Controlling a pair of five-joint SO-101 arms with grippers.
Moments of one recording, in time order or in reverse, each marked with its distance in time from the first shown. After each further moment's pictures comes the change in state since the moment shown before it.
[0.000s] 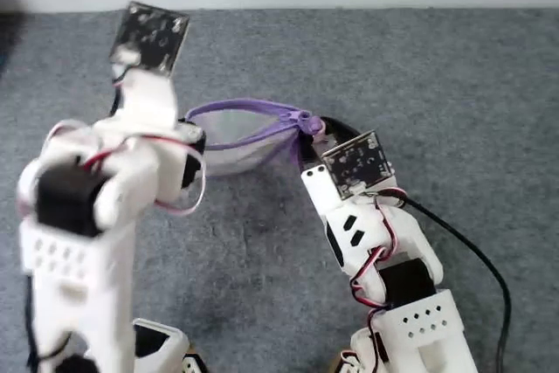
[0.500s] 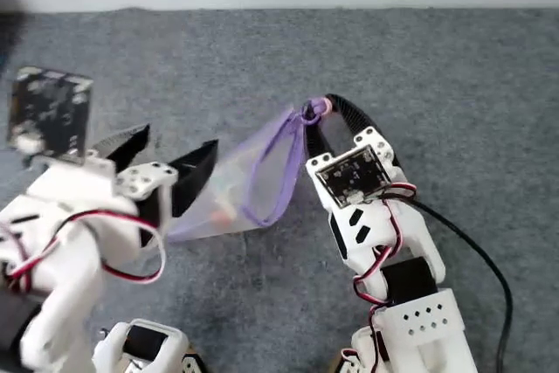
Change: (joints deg) left arm -2.0 -15.4 -1.1 0.0 2.9; right arm 1.8 0.1 0.1 -12.1 8.6
